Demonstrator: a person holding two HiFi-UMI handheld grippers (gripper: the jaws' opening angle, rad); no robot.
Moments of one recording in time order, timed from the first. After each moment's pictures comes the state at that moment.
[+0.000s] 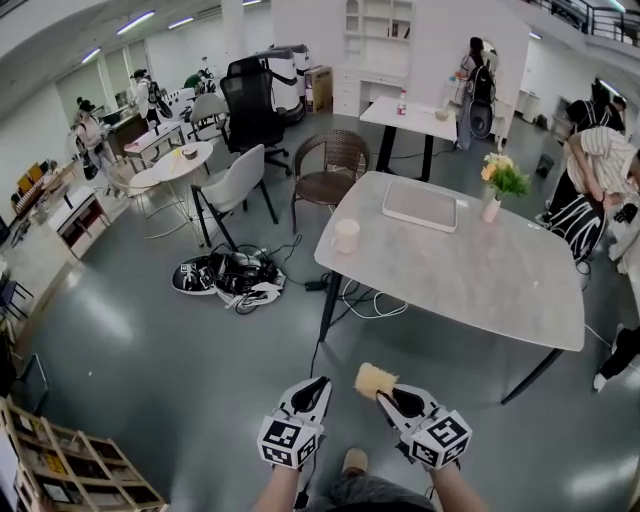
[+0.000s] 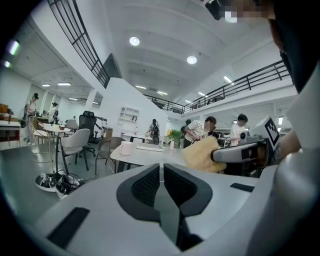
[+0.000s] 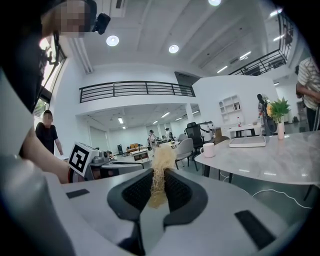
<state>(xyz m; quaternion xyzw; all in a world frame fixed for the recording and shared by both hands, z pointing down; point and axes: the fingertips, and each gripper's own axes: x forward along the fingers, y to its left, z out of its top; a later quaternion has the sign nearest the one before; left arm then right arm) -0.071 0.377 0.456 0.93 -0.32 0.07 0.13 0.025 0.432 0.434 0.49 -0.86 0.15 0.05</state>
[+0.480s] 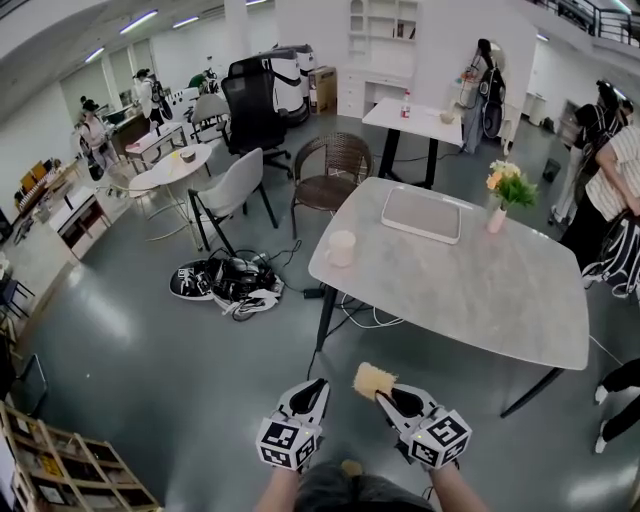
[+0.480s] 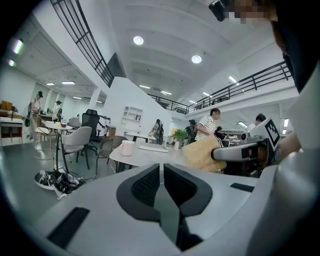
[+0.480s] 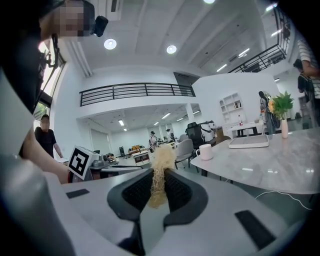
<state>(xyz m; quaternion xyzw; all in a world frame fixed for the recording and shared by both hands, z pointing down) -0.032 0.328 0.466 0.93 -0.34 0.07 0.14 0.069 0.379 0.441 0.48 -0.86 0.16 0.04</state>
